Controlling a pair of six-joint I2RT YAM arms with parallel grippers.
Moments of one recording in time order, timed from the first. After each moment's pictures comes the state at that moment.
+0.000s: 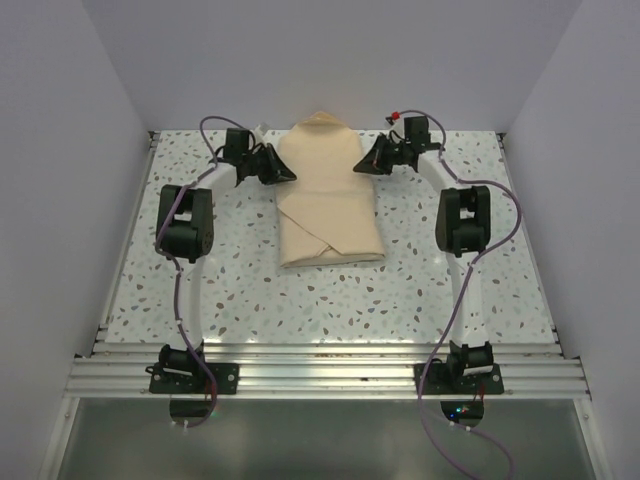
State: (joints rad) left arm -0.14 2.38 1.82 -0.14 0.68 -0.59; right arm 0.13 2.54 2.17 -0.40 -0.77 0.57
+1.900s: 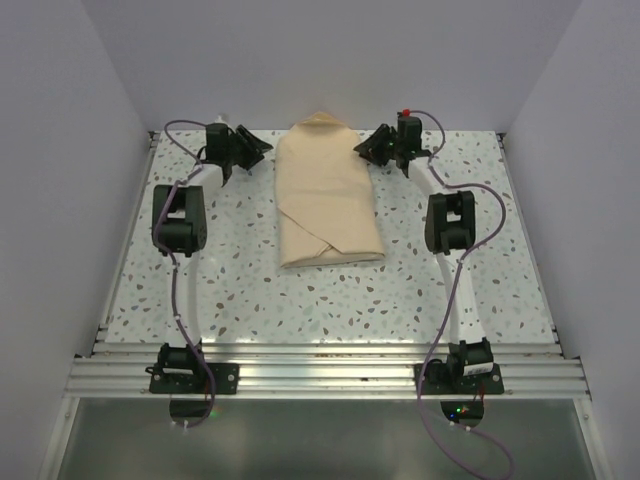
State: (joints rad) left arm -0.04 2.48 1.89 0.13 0.39 -0.88; right arm 0.14 2.76 2.38 -0.14 -0.43 0.85
